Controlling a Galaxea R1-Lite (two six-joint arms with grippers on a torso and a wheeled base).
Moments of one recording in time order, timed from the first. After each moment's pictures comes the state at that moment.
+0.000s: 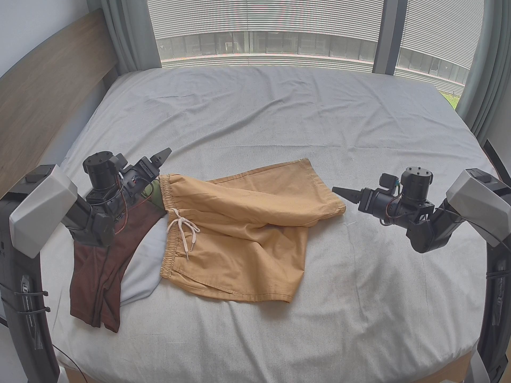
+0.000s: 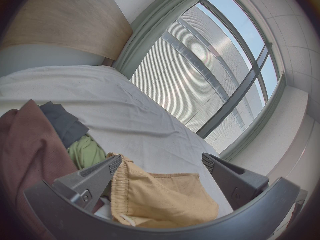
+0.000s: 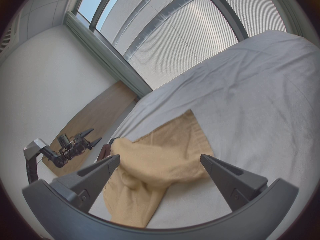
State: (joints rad) left arm -0.06 2.33 -1.22 -1.11 -0.20 -0.65; right arm 0.12 2.37 -1.16 -1.04 0.57 0.43
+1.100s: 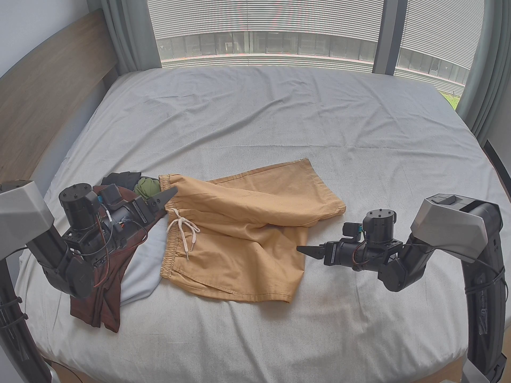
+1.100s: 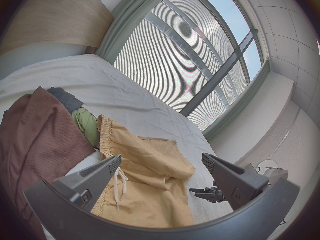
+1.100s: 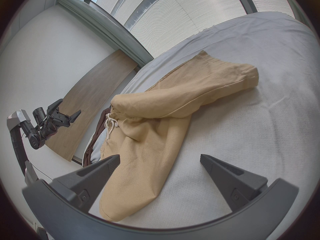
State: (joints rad) left arm -0.12 2.07 -0.61 -1.38 -0.36 -0.56; right arm 0.30 2.49 -0.99 -1.07 0.49 0.35
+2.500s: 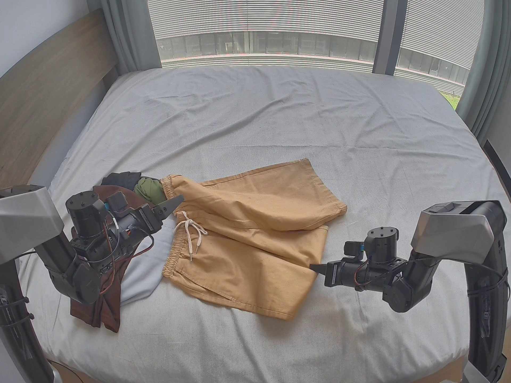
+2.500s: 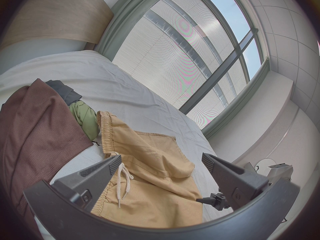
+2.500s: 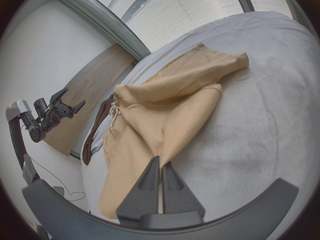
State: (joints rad) left arm -0.14 2.12 -0.59 -1.43 -0.36 -0.57; right arm 0.36 2.44 -0.76 -1.20 0.41 0.35
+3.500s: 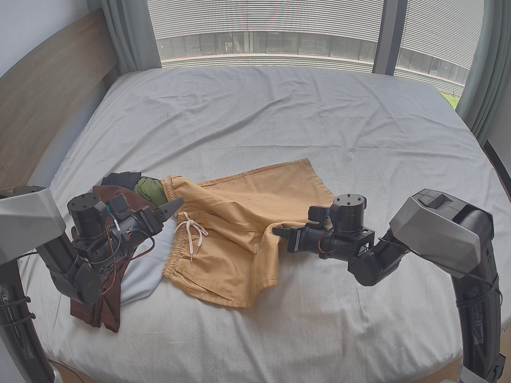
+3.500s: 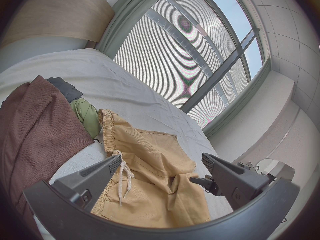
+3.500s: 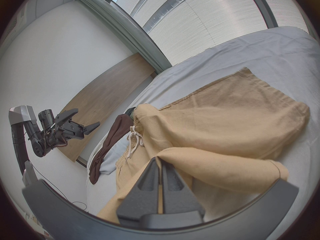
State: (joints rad) left arm -0.14 2.13 -0.59 -1.43 -0.36 -0.57; right arm 0.47 2.49 -1.20 -1.00 0.41 0.35
